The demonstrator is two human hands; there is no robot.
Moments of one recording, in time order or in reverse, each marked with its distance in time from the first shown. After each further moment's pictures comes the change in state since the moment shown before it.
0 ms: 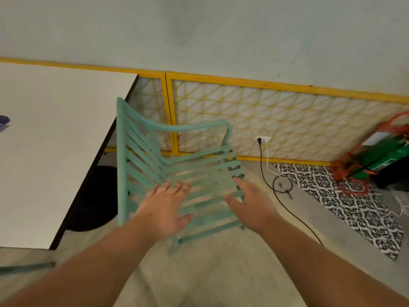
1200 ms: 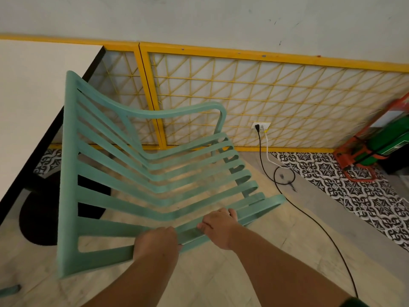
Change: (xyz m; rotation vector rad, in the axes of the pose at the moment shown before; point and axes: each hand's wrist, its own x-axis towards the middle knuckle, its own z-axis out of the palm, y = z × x) left_hand 0.085 0.017 0.149 0.191 -0.277 -0.314; right_hand 0.111 0.099 0.181 -0.251 -0.435 -0.080
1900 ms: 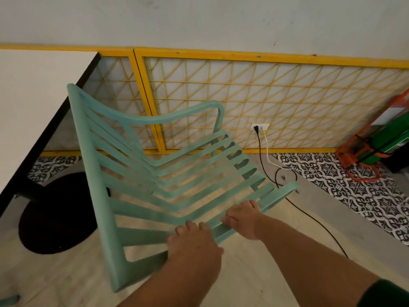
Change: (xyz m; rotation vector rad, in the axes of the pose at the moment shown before) left_hand -0.032 0.068 -0.053 0.021 -0.053 0.114; right_hand 0.001 0.072 -0.032 -0.225 -0.004 0.040
